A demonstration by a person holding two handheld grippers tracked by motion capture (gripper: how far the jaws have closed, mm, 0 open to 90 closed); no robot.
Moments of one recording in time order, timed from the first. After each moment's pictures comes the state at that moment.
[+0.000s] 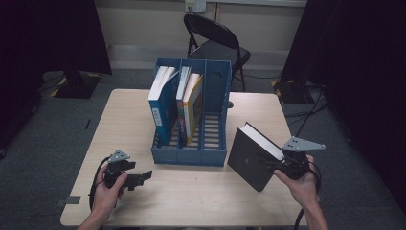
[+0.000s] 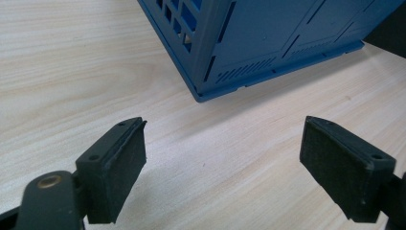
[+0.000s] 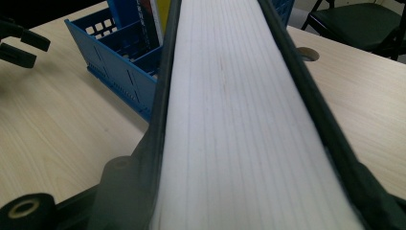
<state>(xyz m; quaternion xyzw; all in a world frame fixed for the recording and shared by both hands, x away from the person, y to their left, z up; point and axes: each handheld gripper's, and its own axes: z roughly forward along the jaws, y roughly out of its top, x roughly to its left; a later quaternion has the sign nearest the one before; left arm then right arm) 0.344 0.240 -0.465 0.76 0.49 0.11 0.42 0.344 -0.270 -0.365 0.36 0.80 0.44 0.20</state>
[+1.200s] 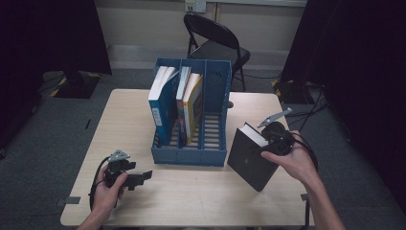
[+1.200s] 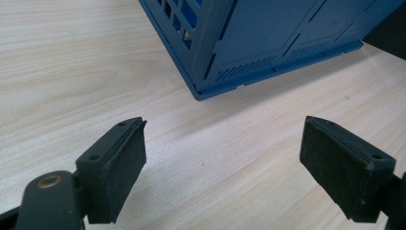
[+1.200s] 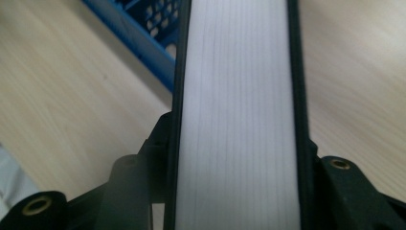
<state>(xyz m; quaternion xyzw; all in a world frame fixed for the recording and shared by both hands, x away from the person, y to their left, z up) 0.346 0.241 -0.467 0.76 0.49 0.10 0.42 0.394 -0.221 -0.317 0.37 0.89 0.24 0.11</state>
